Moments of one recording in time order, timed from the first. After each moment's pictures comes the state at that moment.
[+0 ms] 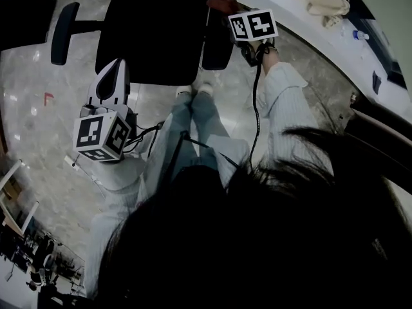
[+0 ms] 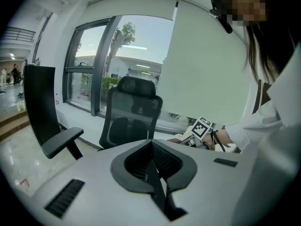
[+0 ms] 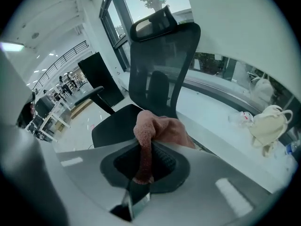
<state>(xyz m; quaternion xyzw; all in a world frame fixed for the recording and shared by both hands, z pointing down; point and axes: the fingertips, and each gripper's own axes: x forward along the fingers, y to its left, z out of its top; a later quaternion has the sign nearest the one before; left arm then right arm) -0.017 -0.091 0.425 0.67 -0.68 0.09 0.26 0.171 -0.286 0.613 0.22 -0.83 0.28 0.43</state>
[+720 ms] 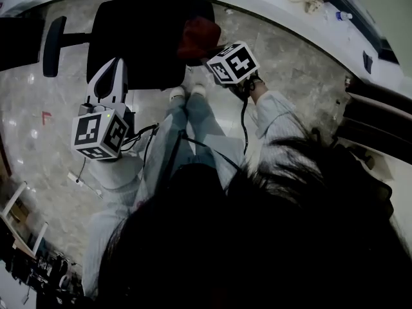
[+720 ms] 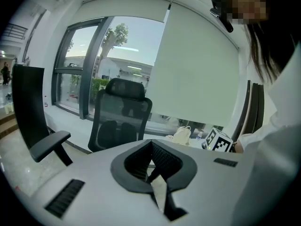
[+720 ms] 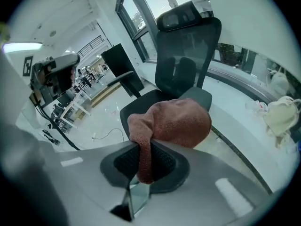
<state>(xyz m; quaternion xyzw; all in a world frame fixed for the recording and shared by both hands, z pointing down) 0.014 -0.095 0.412 0.72 -0.65 0.08 0.24 0.194 -0.130 0.594 0.11 -0.84 0.29 0.45</state>
